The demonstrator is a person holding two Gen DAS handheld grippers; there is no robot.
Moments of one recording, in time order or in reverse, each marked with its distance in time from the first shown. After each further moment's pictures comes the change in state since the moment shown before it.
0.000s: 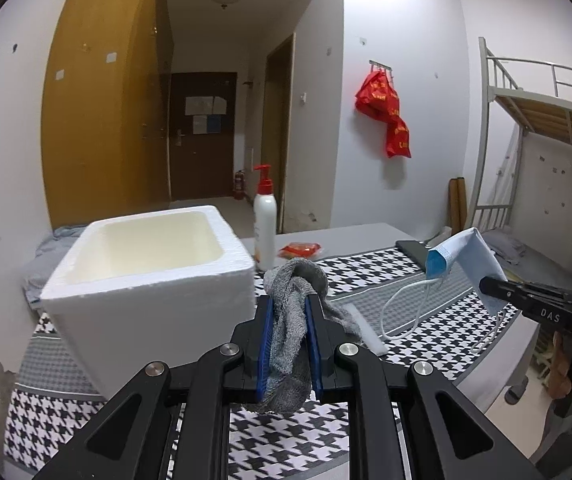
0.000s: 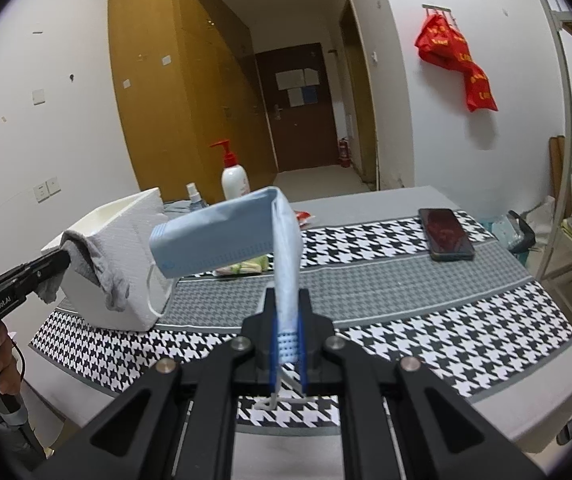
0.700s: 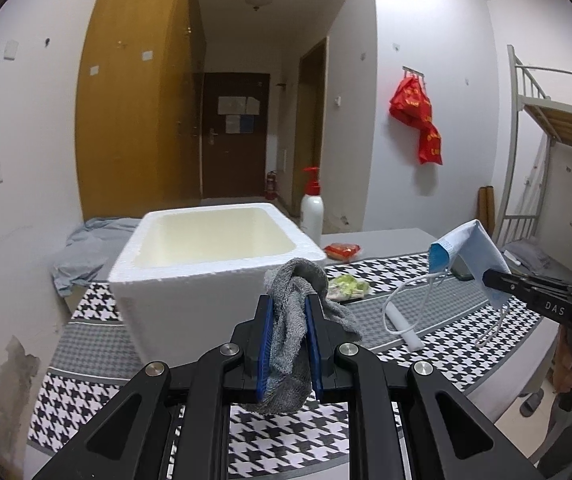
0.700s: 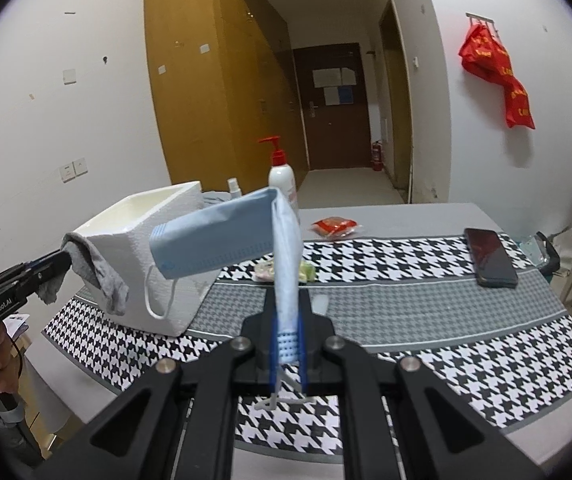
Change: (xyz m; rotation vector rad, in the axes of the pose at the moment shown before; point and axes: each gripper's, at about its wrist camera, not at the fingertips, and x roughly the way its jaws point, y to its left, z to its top) left arm -0.022 0.029 -0.003 -0.047 -0.009 0.114; right arm 0.022 0.039 0.014 -0.082 0.012 0.095
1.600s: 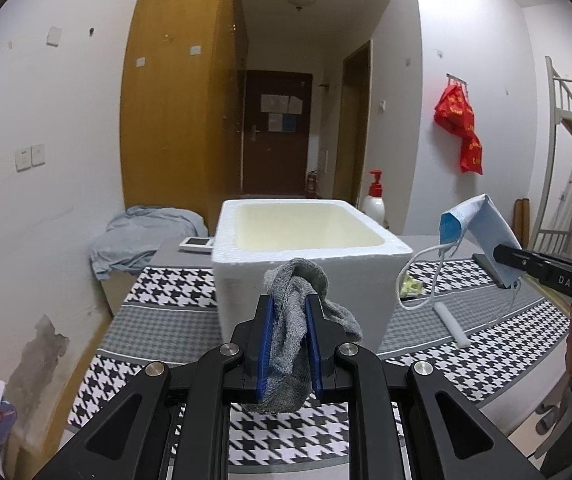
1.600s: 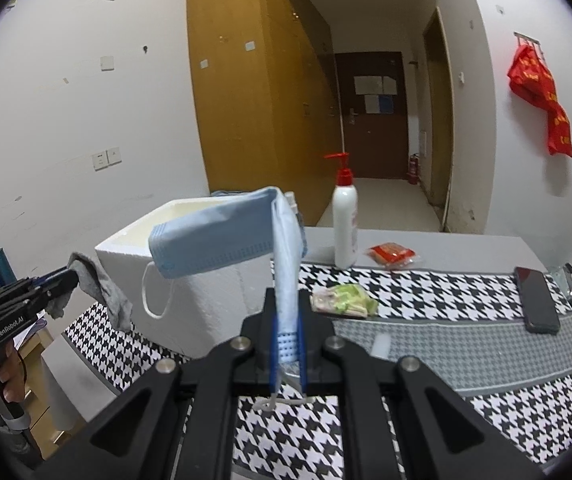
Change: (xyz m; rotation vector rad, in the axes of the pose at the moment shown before) left arm -0.023 0.049 -0.011 -0.064 0.002 0.134; right arm 0.031 0.050 0.030 -0.090 -0.008 0.107
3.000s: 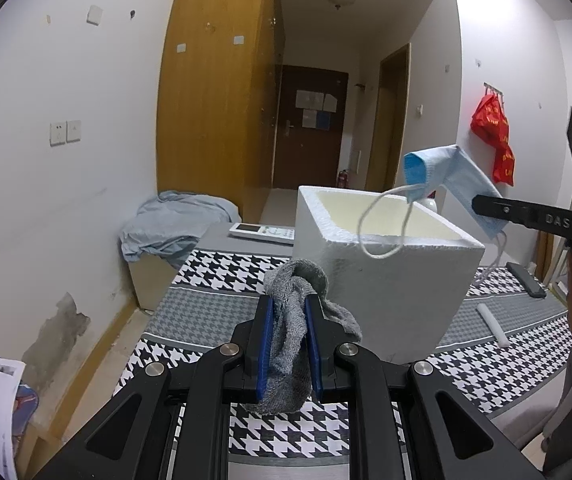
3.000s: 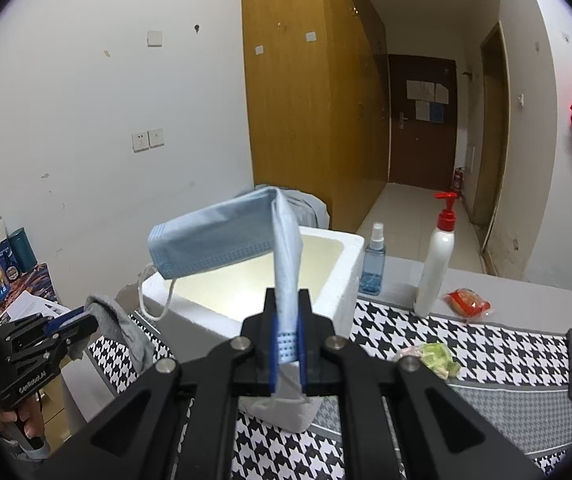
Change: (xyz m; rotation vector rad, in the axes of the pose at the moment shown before) left arm 0.002 0.053 -0.012 -0.074 0.013 0.088; right arm 0.066 0.082 0.054 -0.111 0.048 0.114
